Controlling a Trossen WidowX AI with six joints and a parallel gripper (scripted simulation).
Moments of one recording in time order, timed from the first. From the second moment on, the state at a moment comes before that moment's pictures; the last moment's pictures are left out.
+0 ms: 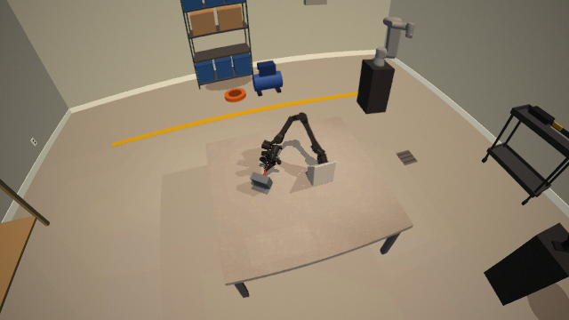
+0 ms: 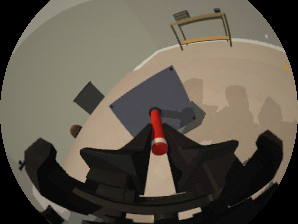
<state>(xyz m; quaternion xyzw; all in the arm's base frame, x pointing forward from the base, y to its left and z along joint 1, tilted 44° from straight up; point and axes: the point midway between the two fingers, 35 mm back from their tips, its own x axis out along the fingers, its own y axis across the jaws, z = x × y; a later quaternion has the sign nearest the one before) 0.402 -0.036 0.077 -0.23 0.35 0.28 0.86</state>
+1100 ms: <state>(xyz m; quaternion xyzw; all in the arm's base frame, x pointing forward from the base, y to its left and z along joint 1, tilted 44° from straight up) 0.414 -0.029 0.060 -0.23 0.35 0.28 0.86</state>
